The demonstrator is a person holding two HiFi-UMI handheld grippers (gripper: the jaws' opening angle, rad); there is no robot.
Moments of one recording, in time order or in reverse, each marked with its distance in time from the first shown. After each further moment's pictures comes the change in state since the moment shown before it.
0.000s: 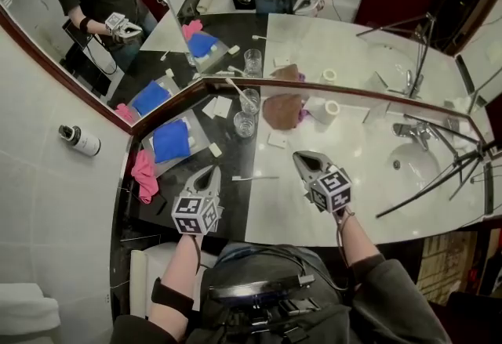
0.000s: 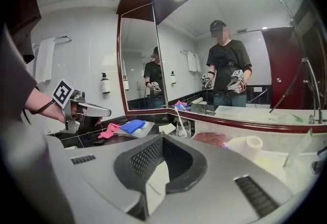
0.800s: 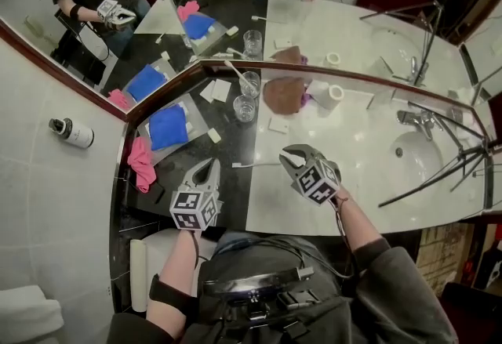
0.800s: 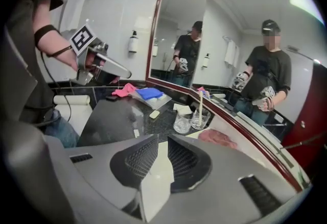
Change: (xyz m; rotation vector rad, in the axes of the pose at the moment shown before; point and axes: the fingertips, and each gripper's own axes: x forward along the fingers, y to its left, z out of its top) left arm 0.000 0.004 -0.018 -0.009 0.043 -0.004; right arm 0.039 0.038 -0.055 -0.429 0.289 0.126
